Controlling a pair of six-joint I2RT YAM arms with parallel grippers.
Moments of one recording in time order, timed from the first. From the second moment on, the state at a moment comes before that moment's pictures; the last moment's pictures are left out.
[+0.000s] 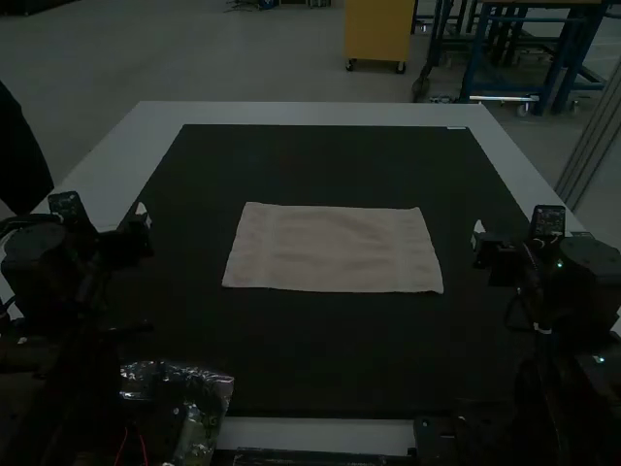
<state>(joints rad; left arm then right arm) 0.15 0.01 0.01 -0.01 -0.09 -0.10 0.14 0.01 0.01 -0.07 0.16 -0.04</state>
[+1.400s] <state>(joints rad) 0.15 1.02 0.66 0.19 -0.05 0.08 0.06 0.93 0.67 0.13 0.01 -0.04</state>
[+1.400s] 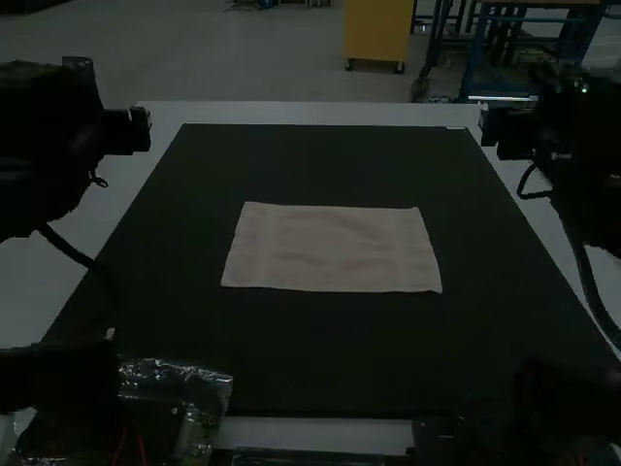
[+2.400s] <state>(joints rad) -0.07 1.45 0.49 0.39 0.06 0.03 0.07 1.51 0.52 0.23 -0.21 0.09</state>
